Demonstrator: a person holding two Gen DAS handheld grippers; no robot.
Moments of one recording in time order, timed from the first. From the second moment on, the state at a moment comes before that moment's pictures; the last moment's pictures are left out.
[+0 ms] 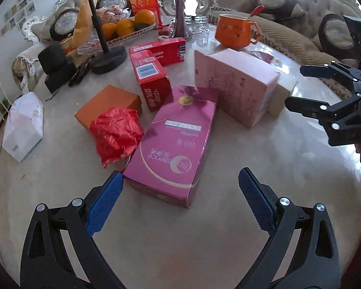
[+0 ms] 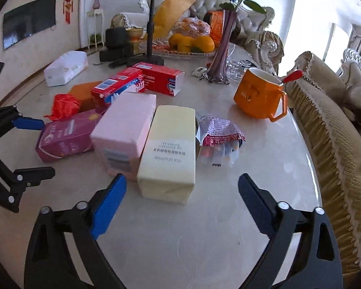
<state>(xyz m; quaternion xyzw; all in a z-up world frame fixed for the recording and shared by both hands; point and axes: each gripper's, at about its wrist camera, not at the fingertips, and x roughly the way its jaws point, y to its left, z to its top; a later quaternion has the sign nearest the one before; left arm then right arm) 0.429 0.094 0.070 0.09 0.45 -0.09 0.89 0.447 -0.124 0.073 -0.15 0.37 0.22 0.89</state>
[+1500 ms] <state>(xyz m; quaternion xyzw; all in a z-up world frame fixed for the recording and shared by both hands) 0.197 0.082 0.107 -0.08 0.35 -0.15 0.92 0.246 -0.194 0.094 0.10 0.37 0.36 0.85</state>
